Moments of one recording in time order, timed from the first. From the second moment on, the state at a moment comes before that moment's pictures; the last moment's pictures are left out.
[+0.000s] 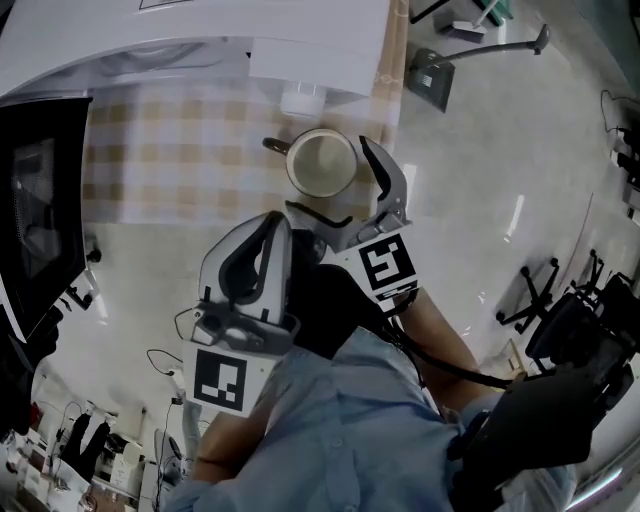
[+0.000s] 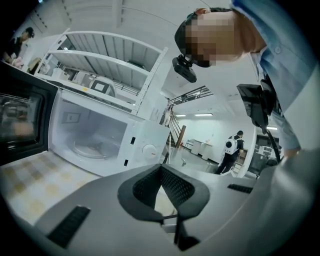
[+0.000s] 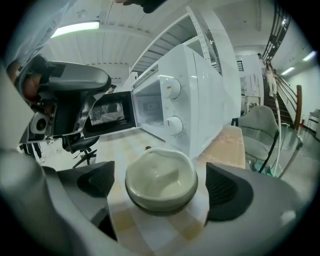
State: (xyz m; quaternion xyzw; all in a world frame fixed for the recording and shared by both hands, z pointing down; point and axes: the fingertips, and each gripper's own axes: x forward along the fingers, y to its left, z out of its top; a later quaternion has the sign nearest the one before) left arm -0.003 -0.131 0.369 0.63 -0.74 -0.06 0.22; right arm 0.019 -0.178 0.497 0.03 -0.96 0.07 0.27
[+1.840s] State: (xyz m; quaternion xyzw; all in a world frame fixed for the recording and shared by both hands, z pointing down) left arm -0.014 -0.128 0.384 0.62 -0.75 -0.05 0.23; right arm -0.009 -0.183 0.521 0.02 -0.96 0.03 0.28
